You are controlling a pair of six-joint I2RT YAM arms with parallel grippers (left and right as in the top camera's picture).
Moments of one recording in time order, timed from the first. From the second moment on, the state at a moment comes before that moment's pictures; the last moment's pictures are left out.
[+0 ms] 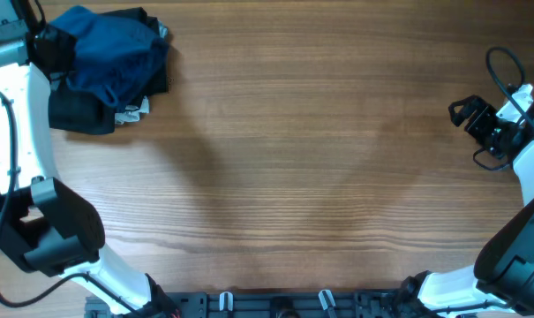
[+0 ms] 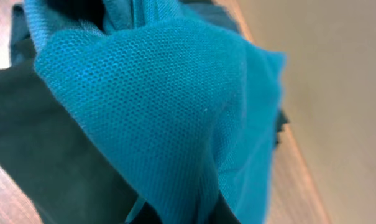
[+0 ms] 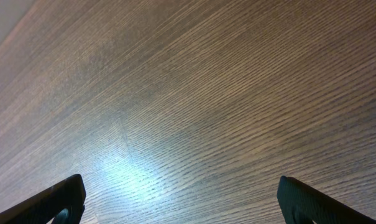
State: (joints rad) left arm 0.31 1.90 1.79 -0.82 -0.05 -0.82; right arm -0.57 1.68 1.04 -0.35 -0.42 0.14
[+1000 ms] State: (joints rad) left arm 0.46 1.91 1.80 -0.86 0.13 -0.49; right arm -0.57 1.68 1.04 -0.35 -0.42 0.14
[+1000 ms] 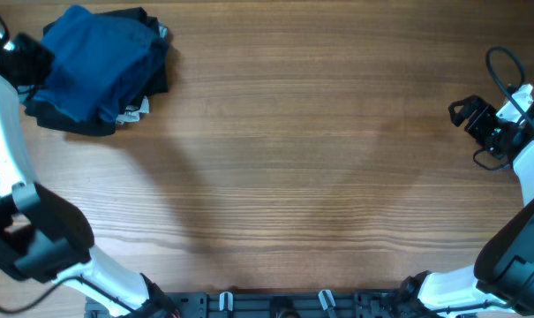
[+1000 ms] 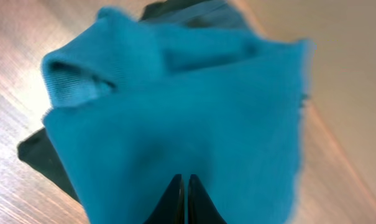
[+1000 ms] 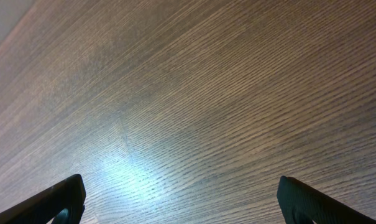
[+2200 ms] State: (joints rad) left arm 0.35 2.00 1.80 -1.11 0.52 -0.12; right arm -0.57 1.68 1.04 -0.35 -0.42 0.14
